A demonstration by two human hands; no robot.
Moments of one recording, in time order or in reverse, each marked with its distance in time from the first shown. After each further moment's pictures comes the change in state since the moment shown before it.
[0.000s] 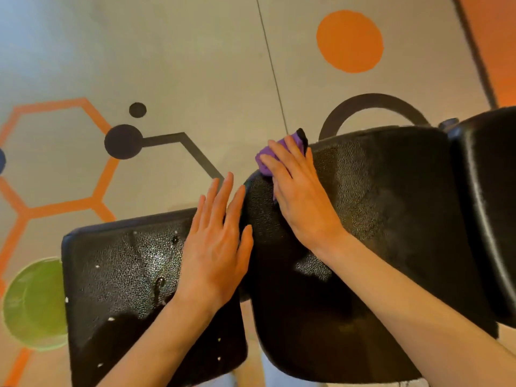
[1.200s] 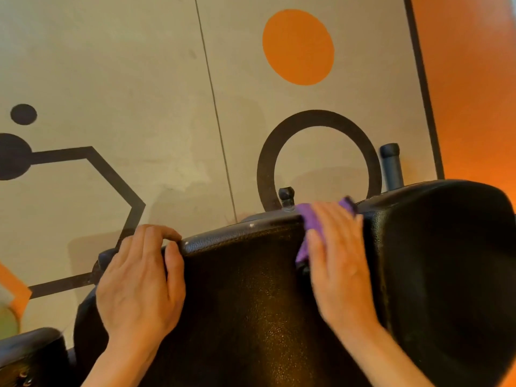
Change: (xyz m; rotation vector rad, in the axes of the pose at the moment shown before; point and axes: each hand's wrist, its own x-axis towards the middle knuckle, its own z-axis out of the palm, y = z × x) left_hand 0.145 0.093 0.044 -0.017 0.090 -0.345; right_hand -0.014 0.175 -0.111 0.052 -0.004 0.486
